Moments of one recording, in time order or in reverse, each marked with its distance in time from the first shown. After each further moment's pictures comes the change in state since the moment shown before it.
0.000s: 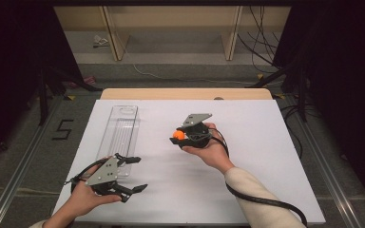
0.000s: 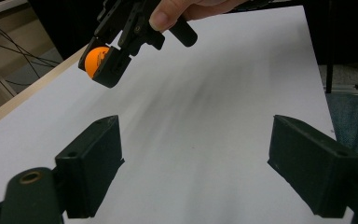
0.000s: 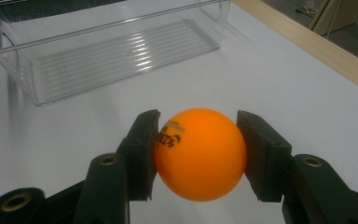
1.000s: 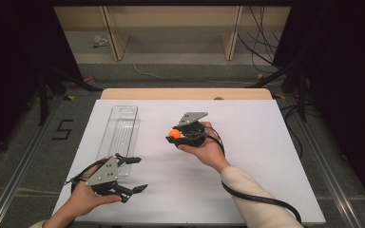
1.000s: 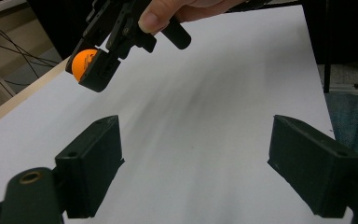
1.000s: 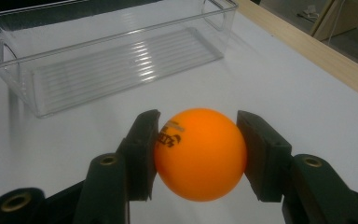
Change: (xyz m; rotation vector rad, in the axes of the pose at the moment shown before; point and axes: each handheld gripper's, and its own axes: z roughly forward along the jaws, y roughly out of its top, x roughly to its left) left arm 0.000 0.000 0.000 0.003 -0.003 0.002; right arm 0.003 0.009 0.008 -0.012 0.005 -0.002
